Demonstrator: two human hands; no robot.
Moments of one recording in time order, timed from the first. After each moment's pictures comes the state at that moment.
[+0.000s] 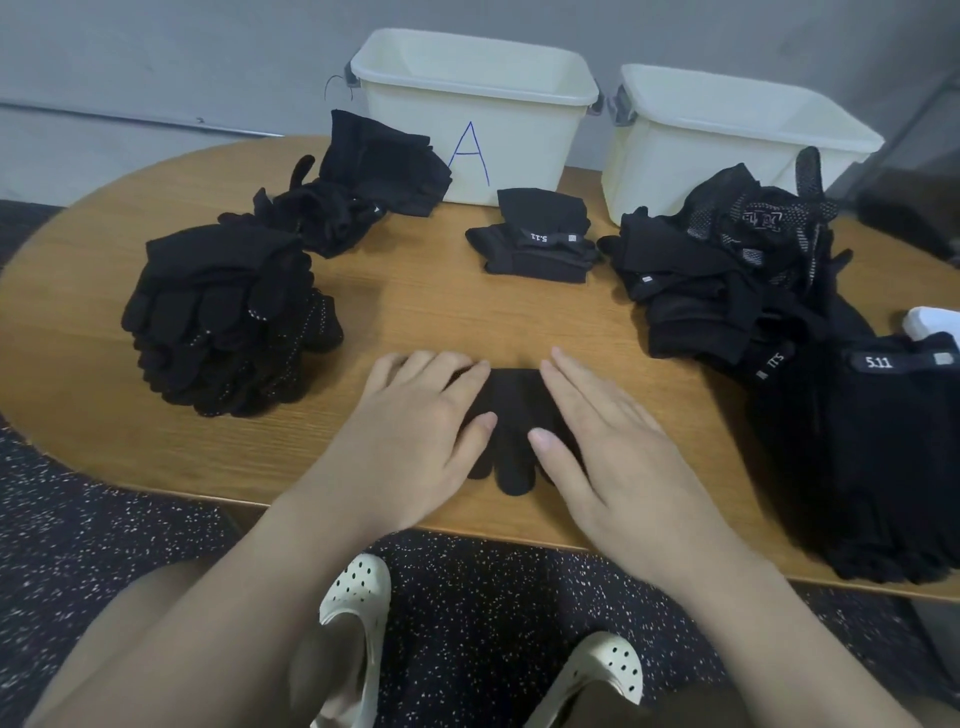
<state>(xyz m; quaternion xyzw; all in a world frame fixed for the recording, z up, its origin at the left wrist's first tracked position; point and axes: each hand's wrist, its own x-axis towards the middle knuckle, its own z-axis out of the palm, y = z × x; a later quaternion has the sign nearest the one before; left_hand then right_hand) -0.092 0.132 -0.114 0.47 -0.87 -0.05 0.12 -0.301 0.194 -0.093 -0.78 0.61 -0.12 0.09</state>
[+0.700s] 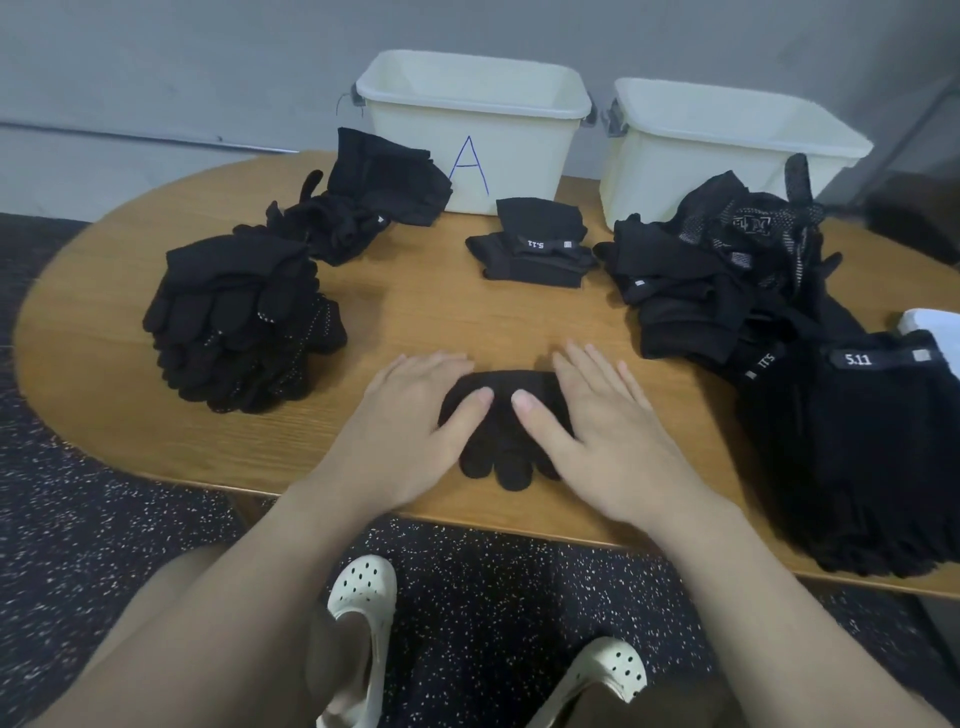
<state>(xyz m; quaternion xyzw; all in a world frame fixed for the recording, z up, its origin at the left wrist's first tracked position) -0.098 0.132 -0.113 0.52 -0.81 -0.19 0.20 -0.305 0.166 -0.094 -0.74 0.66 -0.08 0.14</state>
